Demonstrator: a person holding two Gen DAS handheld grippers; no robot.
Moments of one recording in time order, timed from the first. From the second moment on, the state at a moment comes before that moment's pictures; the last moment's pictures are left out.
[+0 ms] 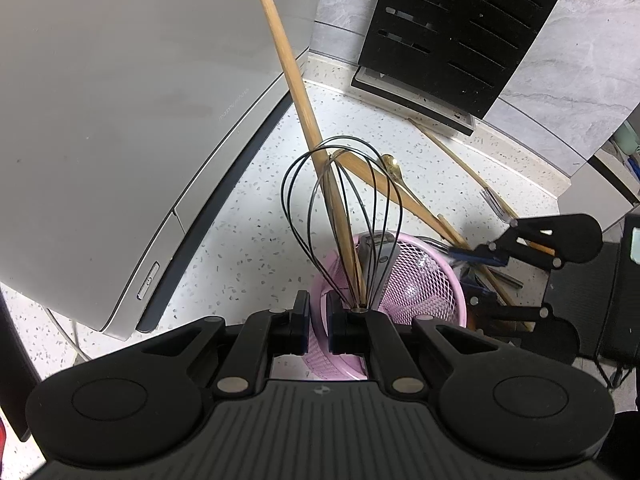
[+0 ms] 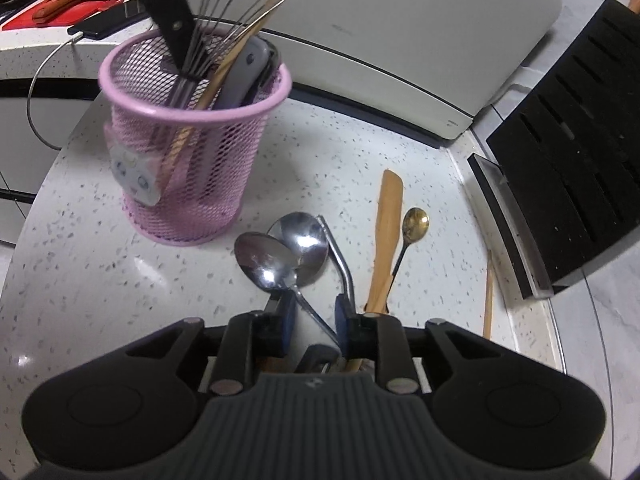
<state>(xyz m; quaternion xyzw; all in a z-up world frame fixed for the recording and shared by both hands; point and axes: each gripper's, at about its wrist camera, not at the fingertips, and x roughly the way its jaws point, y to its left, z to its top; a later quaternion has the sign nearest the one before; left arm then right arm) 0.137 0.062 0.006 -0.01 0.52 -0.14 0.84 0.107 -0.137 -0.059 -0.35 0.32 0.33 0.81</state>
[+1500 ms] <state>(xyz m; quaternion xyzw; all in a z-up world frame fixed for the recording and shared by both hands) 0.139 0.062 0.004 -0.02 0.53 -0.14 0.84 0.152 -0.158 -0.032 -0.14 0.28 0.35 0.88</state>
